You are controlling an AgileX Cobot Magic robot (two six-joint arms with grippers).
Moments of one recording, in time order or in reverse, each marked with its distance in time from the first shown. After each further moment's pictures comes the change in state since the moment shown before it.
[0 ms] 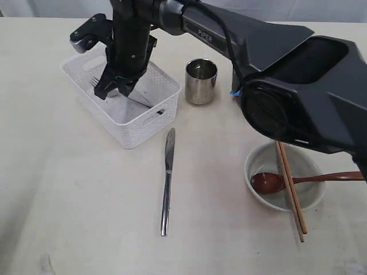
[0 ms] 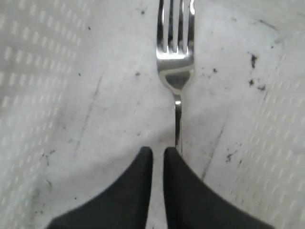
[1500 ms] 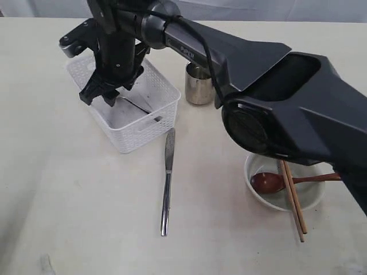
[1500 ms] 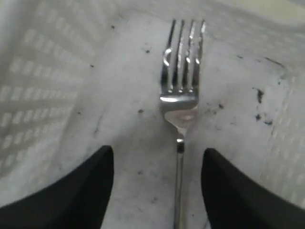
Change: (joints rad) left arm 0.000 0.000 0.000 0.000 0.000 0.000; right arm 0.054 0.065 -0.087 -0.090 0.000 0.196
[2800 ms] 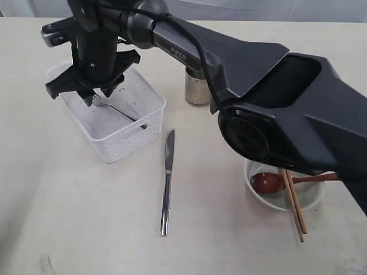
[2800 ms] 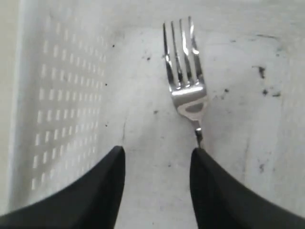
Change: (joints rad) left arm 0.000 0.000 0.000 0.000 0.000 0.000; right arm 0.053 -0.031 -0.010 0.065 0.004 0.284
